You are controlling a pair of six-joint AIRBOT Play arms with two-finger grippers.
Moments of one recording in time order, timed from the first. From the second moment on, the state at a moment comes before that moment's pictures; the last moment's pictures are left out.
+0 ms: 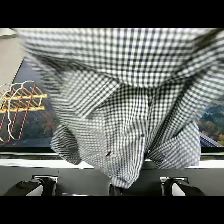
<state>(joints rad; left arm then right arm) -0.10 -1.08 1.82 0.93 -1.11 -1.61 -0.24 -1.07 1.96 -0.70 1.41 1.98</state>
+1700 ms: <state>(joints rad) -0.26 -1.39 1.41 1.25 -1.25 -1.81 0.09 -1.06 0.98 -1.38 1.33 1.57</state>
